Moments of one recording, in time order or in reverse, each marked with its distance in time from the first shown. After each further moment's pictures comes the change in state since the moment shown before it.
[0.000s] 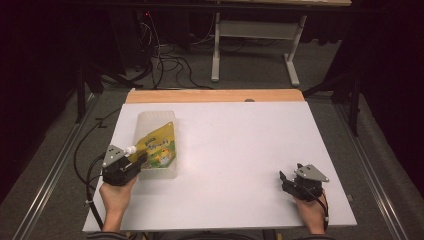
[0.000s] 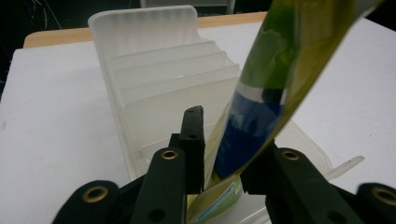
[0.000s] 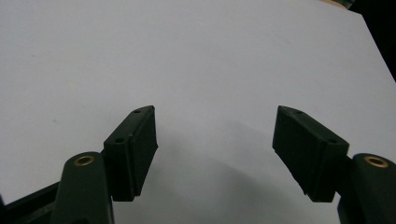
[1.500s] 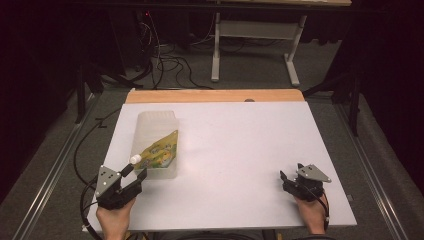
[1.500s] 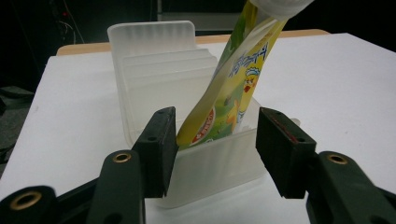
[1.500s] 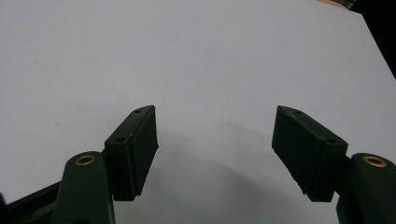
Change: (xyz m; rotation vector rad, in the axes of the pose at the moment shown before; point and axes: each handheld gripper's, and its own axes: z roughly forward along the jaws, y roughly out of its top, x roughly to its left) left arm -0.034 -0.027 -0.043 -0.103 0.074 -0.002; right arm -0.003 -0.001 -0.001 -0.012 0.011 0.018
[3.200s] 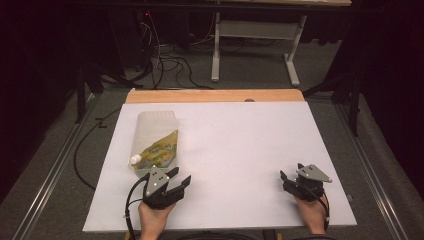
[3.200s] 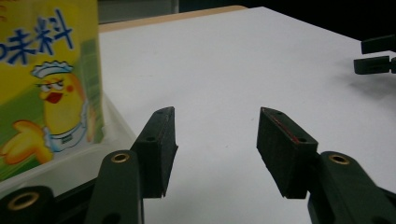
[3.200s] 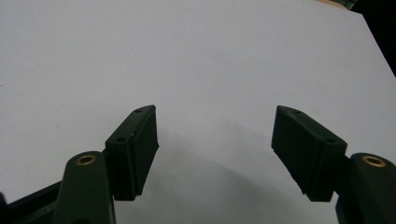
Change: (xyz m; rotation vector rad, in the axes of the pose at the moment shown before) left arm -0.084 -0.007 0.057 0.056 -0.250 0.109; right arm -0.001 0.000 0.000 -0.005 0.004 0.005
